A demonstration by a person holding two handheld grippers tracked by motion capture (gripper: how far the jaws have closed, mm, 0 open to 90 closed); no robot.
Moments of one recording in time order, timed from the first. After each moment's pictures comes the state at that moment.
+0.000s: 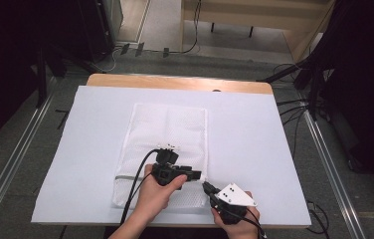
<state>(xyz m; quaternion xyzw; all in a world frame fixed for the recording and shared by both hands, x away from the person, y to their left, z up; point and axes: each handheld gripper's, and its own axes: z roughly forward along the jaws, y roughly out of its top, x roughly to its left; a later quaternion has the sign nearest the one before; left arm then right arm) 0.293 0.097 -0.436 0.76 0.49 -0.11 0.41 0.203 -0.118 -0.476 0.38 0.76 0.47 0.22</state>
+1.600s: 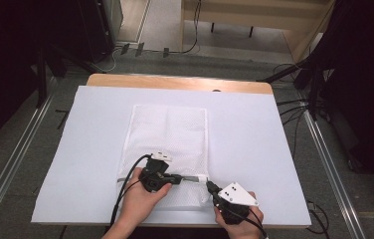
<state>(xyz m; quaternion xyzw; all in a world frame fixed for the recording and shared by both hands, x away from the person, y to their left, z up) 0.279 0.134 -0.450 0.82 0.44 -0.03 0.36 0.200 -0.121 -0.464 0.40 0.76 0.45 0.23</state>
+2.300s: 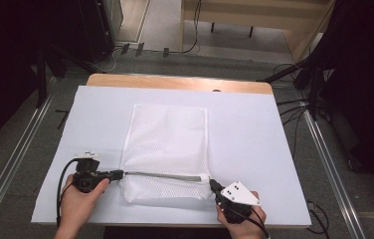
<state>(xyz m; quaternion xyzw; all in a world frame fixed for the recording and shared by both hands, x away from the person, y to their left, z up) 0.260 0.296 -0.449 0.73 0.56 0.00 0.38 0.200 -0.124 -0.461 0.41 0.76 0.44 0.25</state>
